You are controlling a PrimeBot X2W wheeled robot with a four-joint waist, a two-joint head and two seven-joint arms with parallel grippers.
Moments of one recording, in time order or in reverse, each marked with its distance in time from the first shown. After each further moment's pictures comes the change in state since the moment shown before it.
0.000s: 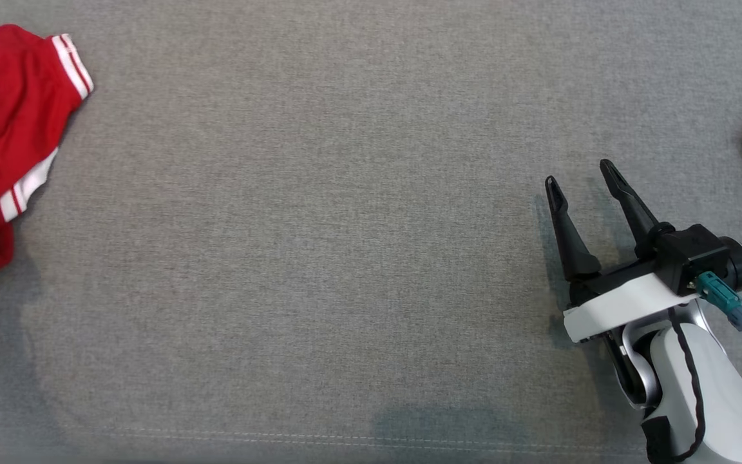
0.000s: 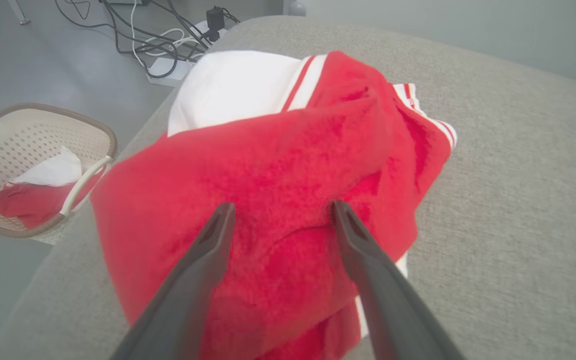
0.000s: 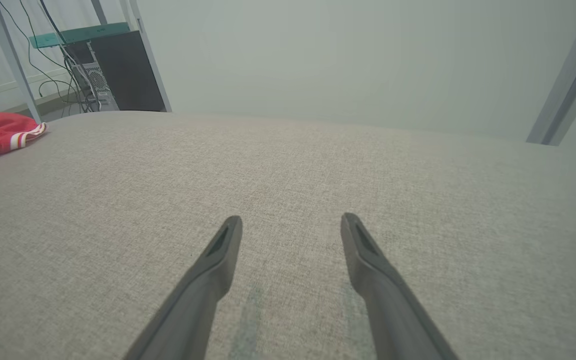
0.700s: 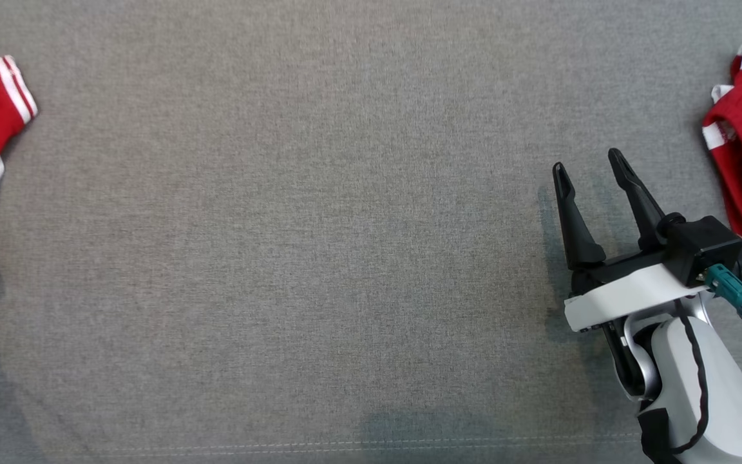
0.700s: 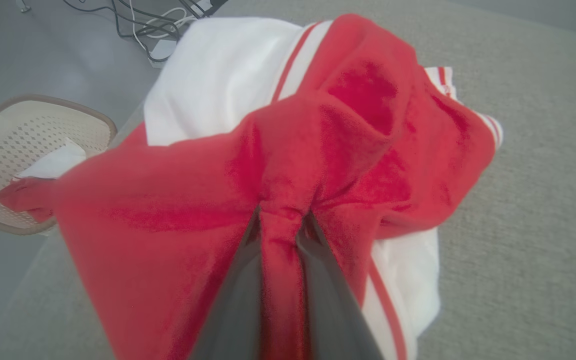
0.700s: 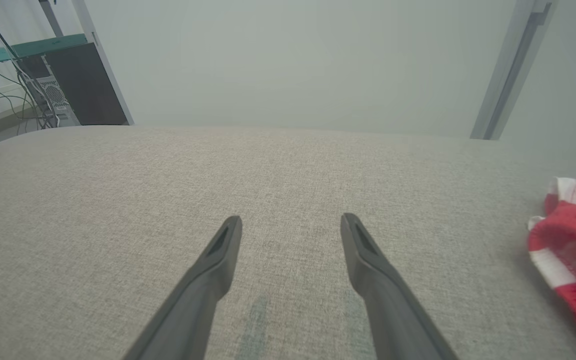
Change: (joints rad) left arm -0.072 0.041 -0.039 0.146 0.010 0.010 0.003; right arm -0.012 0.029 -0.040 -0.008 0.009 0.000 0.000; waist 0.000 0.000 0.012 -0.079
